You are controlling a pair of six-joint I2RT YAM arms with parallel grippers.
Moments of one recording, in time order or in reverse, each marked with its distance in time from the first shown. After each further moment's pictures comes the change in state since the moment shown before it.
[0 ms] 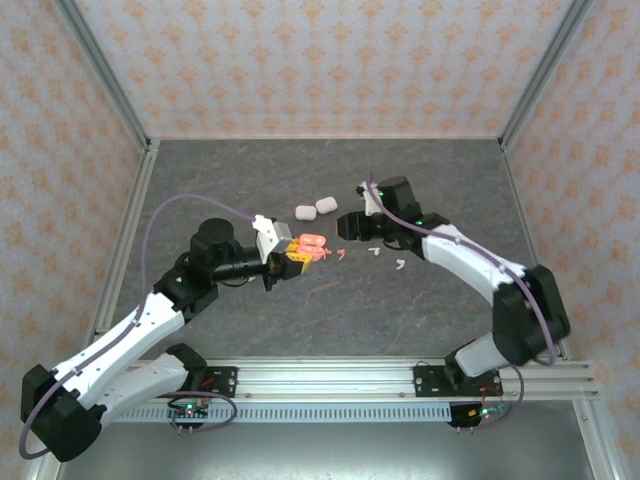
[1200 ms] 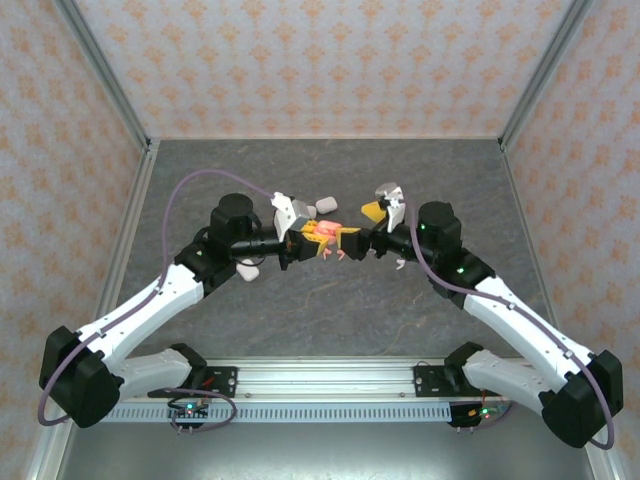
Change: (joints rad) left arm 0.002 0.230 0.159 0.060 0.060 -0.014; right arm 0.065 -0.535 -0.251 0.265 -0.024 -0.090
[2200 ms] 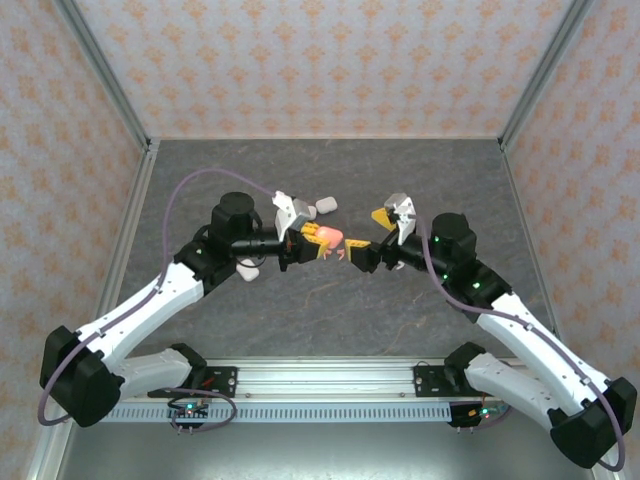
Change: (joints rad) left arm 0.002 -0.002 0.013 -0.037 0.043 -0.041; right arm 0.005 -0.141 -0.038 -0.085 -0.012 -0.090
